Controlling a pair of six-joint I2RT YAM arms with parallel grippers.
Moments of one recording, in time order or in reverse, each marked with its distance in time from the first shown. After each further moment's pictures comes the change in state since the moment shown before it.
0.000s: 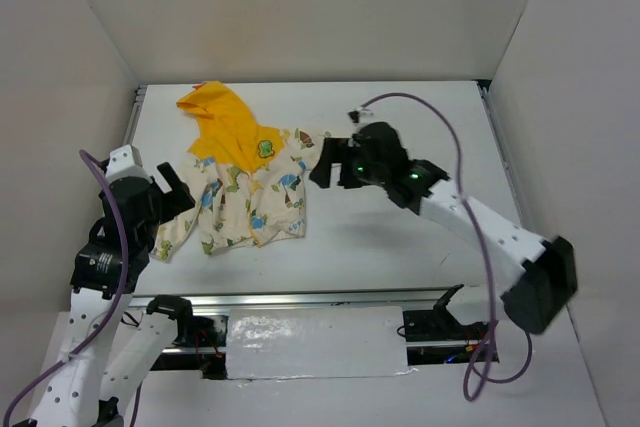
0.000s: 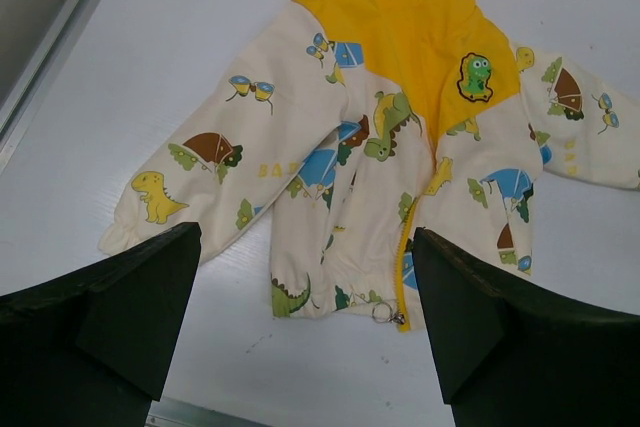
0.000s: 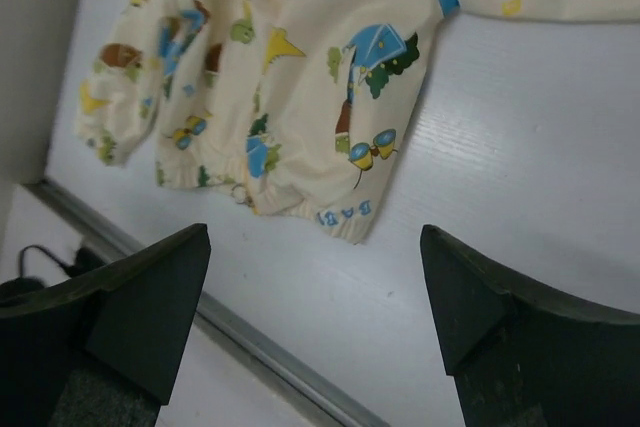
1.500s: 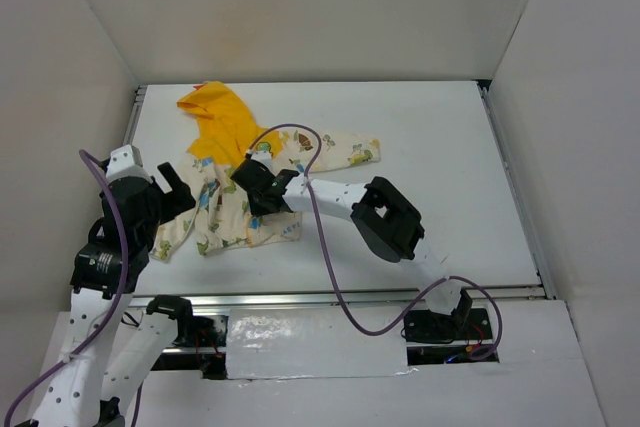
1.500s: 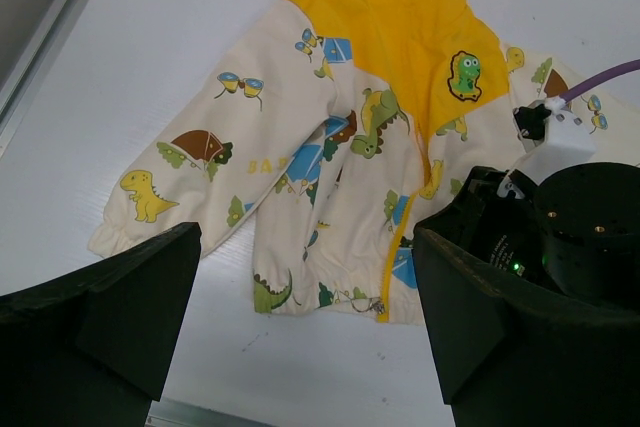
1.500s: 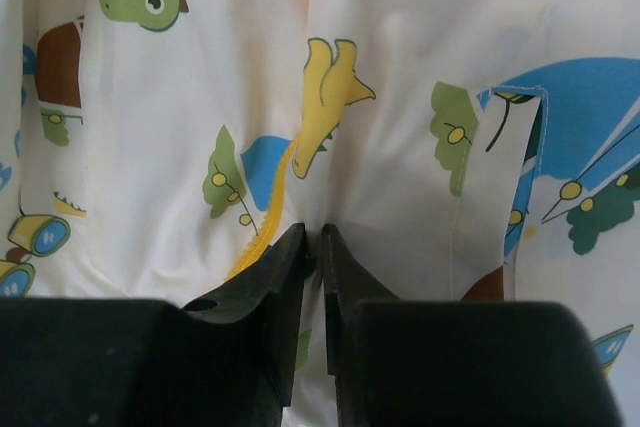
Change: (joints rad) left arm 0.011 0.000 0.000 0.001 0.027 0.003; right arm 0.356 1.021 0.668 -0.097 0.352 0.099
